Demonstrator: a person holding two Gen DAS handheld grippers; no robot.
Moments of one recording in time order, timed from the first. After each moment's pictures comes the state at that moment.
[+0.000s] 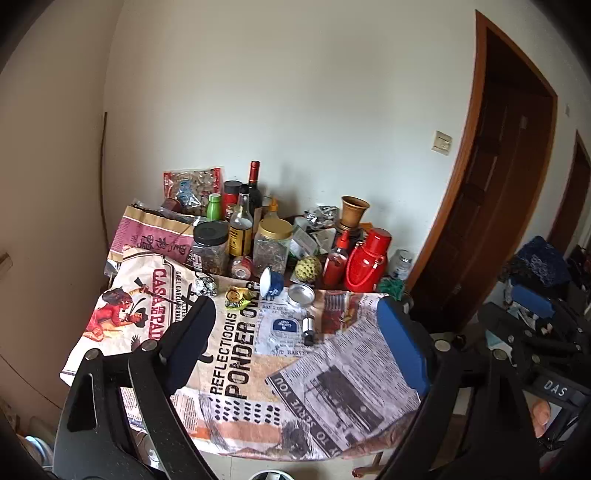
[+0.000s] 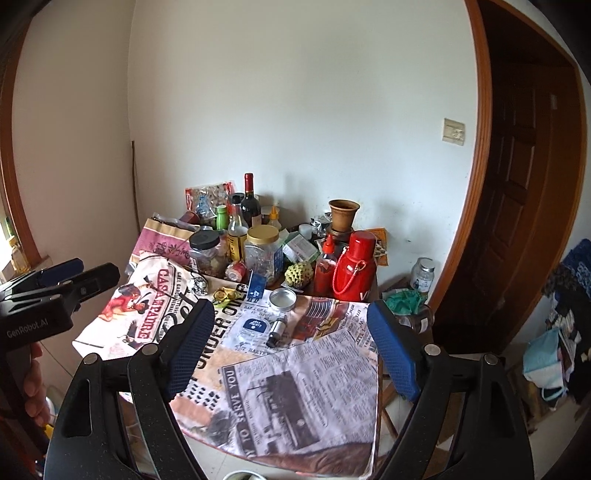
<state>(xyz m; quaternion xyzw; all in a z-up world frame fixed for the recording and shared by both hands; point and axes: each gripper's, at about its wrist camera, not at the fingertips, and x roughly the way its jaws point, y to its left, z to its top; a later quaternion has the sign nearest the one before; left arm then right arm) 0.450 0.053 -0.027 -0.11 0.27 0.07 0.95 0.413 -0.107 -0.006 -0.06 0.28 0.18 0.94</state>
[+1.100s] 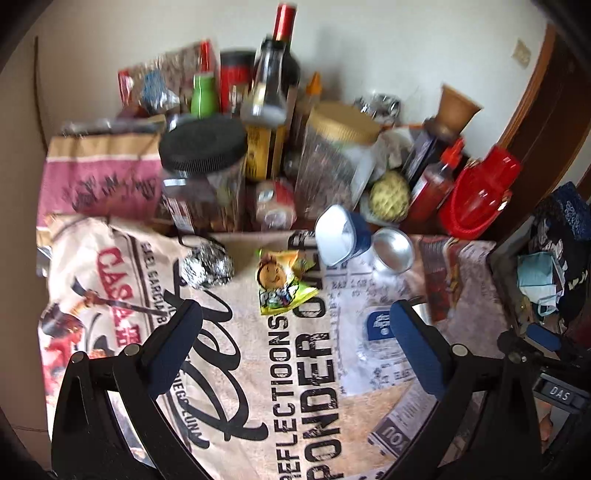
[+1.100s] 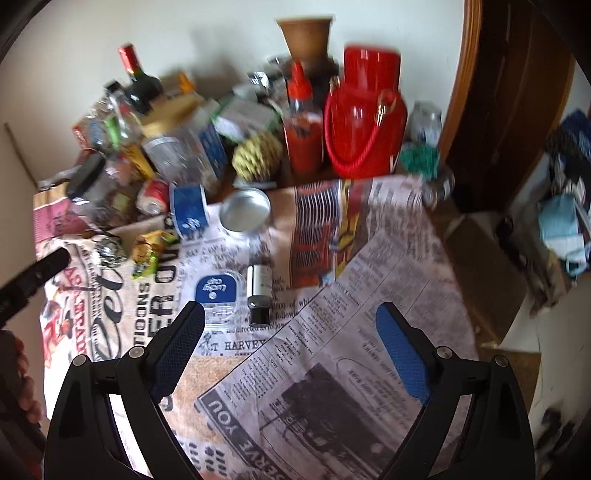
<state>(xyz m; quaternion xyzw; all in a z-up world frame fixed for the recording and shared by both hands) 0.697 0.197 -0.226 -0.10 0.48 0.03 0.87 0.601 -0.040 -0.192 0.04 0.53 0.03 0.84</state>
